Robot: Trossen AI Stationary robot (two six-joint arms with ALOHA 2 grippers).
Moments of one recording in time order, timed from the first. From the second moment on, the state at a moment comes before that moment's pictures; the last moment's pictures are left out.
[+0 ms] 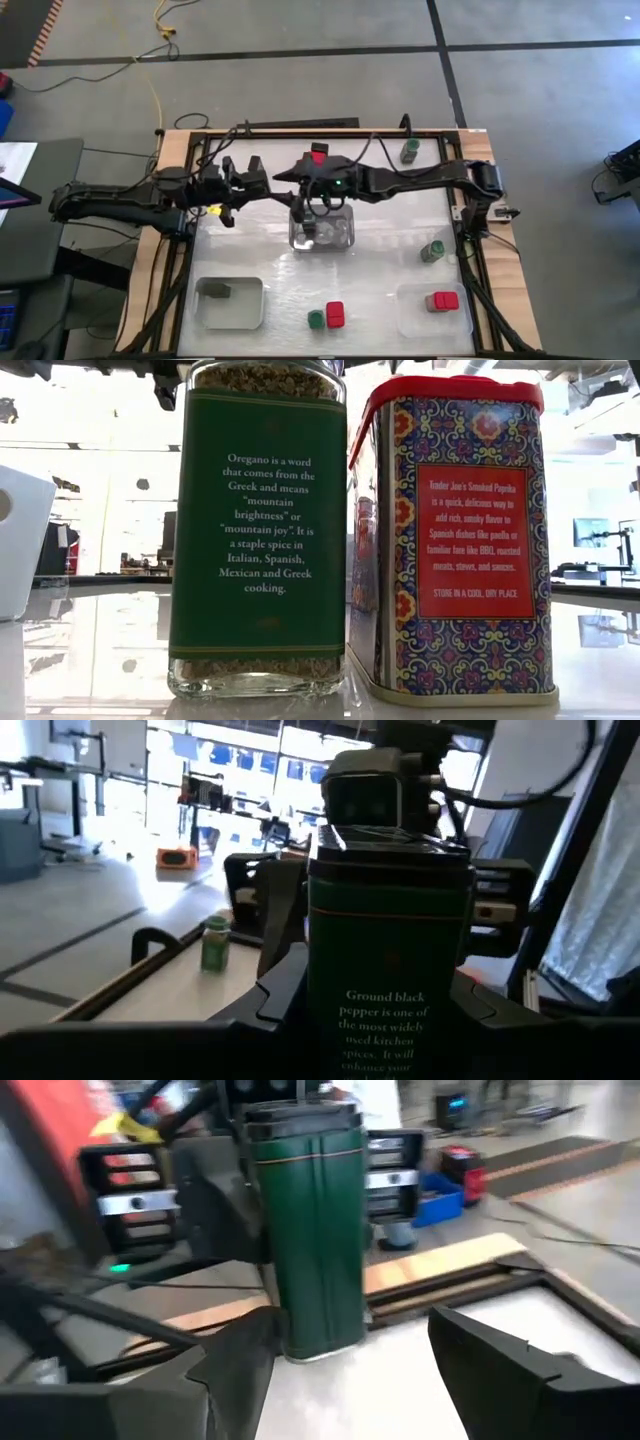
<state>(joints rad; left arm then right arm) 0.01 0.63 0.54 0.23 -0.16 -0.17 -0.03 1.86 1.52 0.21 0.04 0.23</state>
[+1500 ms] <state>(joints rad) 0.01 0.69 0.54 0.30 -0.12 -0.18 -0.03 1.87 1.55 0.21 -0.01 0.16</state>
